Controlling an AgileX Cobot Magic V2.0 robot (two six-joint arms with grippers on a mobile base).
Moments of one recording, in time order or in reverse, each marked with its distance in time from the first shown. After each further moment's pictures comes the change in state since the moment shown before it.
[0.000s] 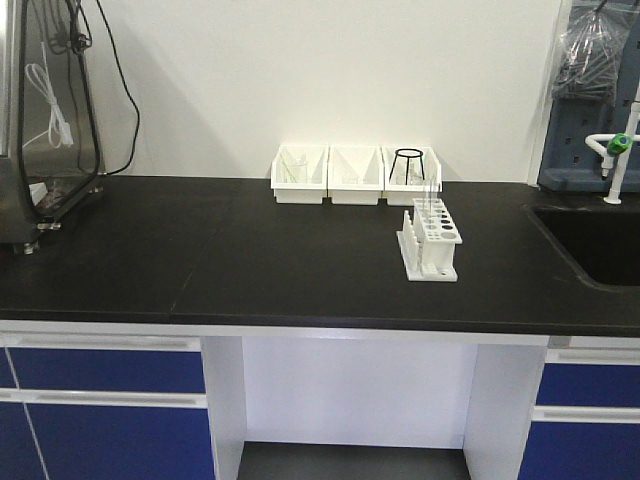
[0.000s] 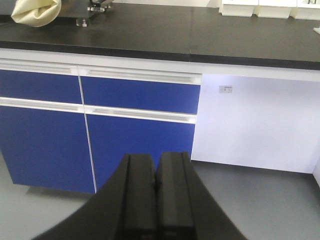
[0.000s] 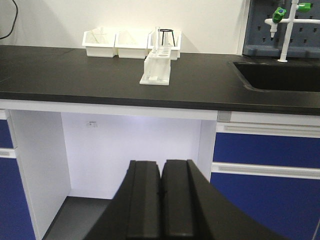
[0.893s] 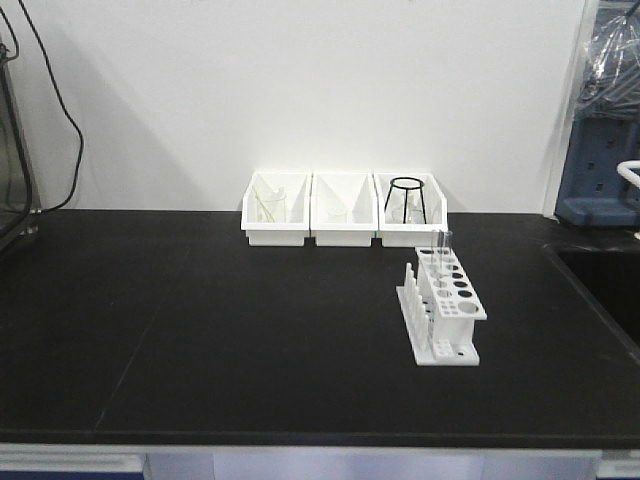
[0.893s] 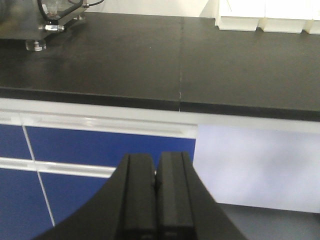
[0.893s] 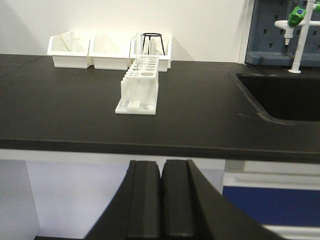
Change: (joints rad) left arm 0.000 0.000 0.000 0.000 0.000 0.000; right arm 0.000 0.000 0.000 0.000 0.005 0.000
